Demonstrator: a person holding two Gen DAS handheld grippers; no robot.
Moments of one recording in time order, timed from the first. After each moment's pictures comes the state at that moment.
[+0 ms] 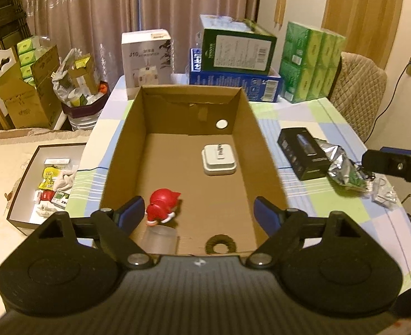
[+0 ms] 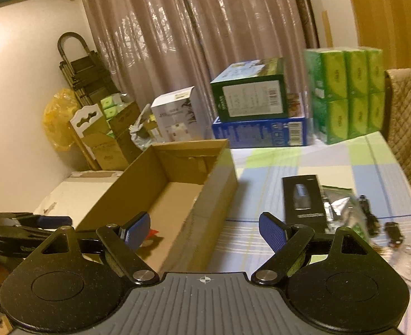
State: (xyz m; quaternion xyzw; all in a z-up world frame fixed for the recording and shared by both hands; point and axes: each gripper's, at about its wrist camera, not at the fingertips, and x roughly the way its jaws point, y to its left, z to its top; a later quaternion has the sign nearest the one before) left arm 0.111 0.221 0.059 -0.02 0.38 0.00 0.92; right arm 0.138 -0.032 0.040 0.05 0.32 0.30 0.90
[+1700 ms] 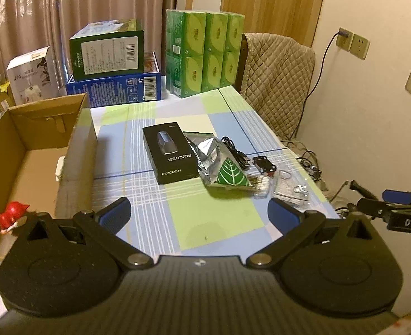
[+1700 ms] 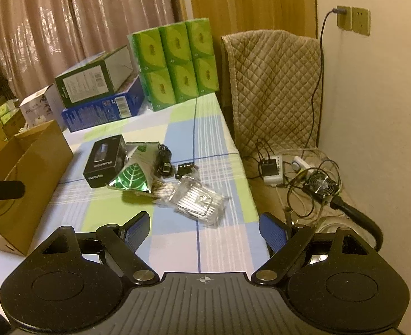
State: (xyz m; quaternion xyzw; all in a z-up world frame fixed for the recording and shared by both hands) left arm 0.127 -0.008 0.032 0.01 0.36 -0.11 0.93; right arm 0.101 -0.291 -0.014 0.05 0.36 0.09 0.93
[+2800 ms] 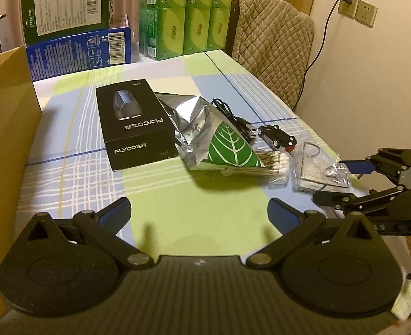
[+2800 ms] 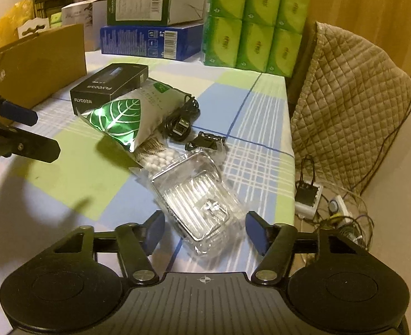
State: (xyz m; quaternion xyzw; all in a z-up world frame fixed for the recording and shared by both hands) left arm 0.210 -0.043 -0.092 0.00 0.39 -0.15 0.91; right arm 0.213 -0.262 -0.140 -0.15 0.35 0.22 0.90
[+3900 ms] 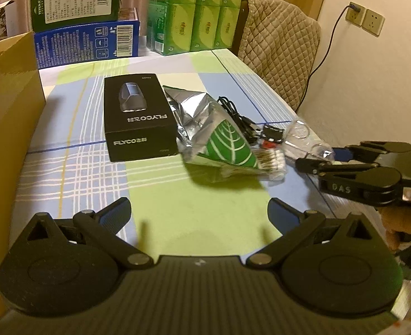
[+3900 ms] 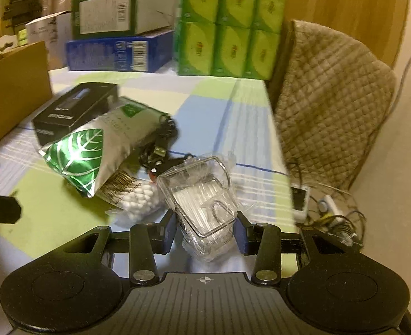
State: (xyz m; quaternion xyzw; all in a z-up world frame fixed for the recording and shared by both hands) left arm 0.209 -0.035 -0.092 -0.03 0.40 -0.14 0.91; right arm 0.246 -0.238 -0.137 -0.11 0.35 0.16 0.92
